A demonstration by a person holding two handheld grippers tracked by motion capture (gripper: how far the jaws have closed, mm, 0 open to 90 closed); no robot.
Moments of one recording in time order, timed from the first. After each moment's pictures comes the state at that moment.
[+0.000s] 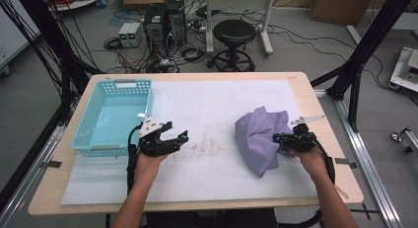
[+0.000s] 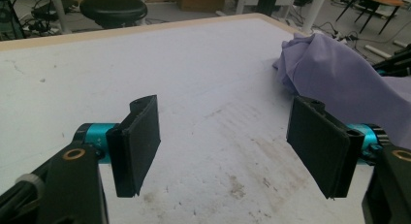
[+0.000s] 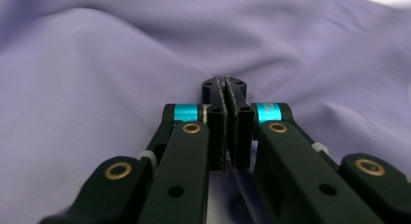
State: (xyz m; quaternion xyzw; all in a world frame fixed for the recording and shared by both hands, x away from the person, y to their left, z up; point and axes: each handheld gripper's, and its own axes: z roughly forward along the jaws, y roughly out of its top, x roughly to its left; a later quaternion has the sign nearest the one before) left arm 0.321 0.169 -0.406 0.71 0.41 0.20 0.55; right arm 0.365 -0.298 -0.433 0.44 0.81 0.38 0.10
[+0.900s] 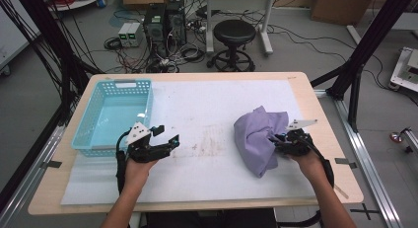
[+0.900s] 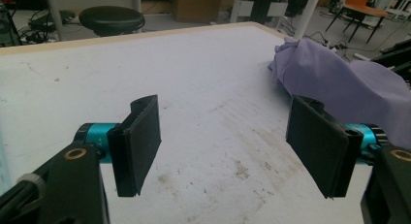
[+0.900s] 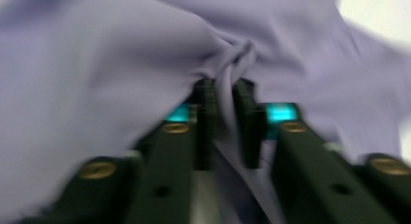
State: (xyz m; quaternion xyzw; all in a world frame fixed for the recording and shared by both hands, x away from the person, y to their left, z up) left arm 0.309 0.191 -0.411 0.70 0.40 0.20 0.56; right arm 0.356 -0.282 -0.427 0.39 0.84 0.35 0.15
